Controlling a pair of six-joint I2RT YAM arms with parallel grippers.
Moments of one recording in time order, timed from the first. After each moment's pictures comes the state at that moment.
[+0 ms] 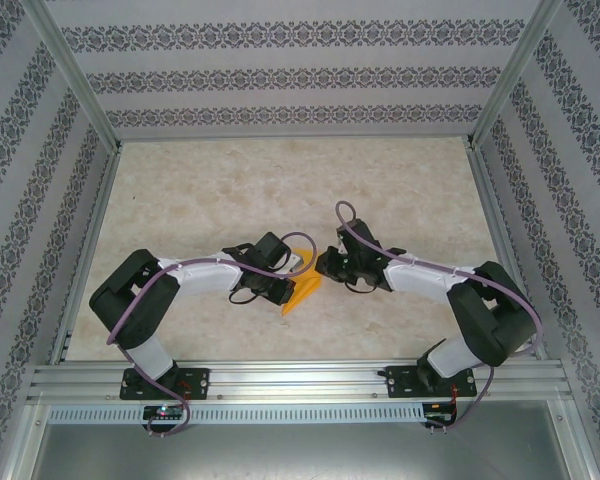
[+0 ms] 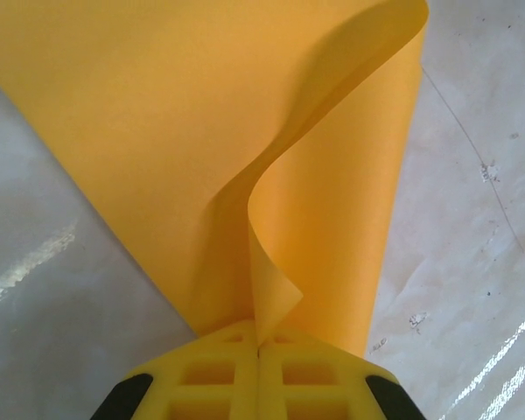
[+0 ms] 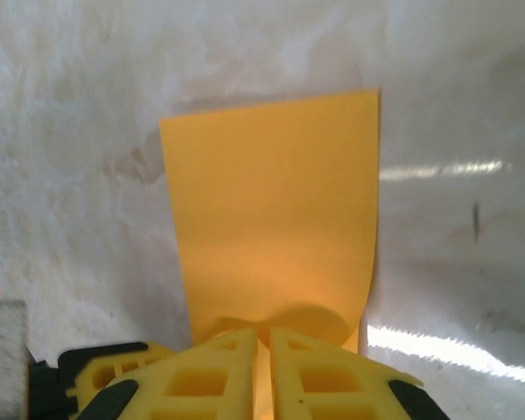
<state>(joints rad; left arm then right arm) -0.76 1.69 0.87 -0.34 0.29 -0.25 0.63 1.51 0.68 -0.06 -0.29 0.91</state>
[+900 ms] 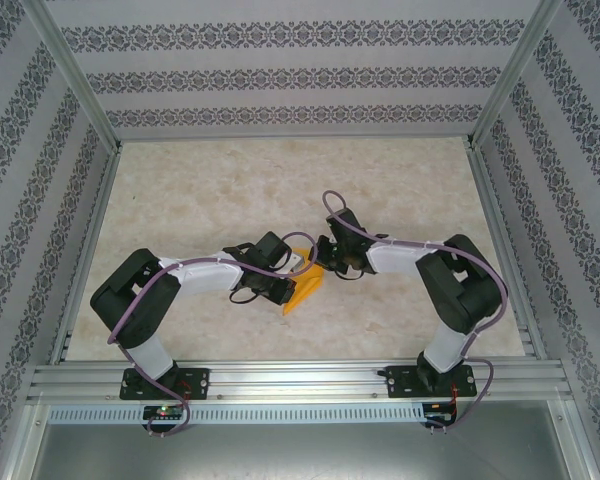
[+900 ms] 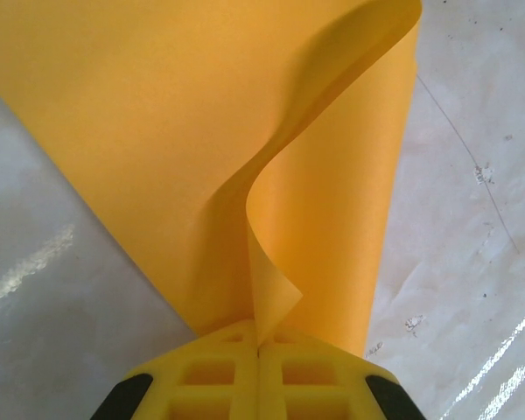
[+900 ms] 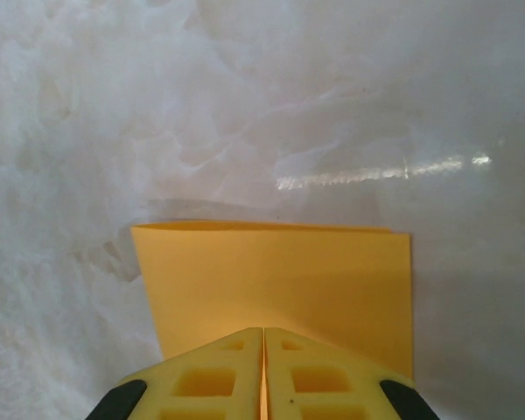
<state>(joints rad) -0.76 1.69 0.87 -0.34 0.29 -0.24 0.58 1.76 0.86 -0.06 -0.28 0.89</state>
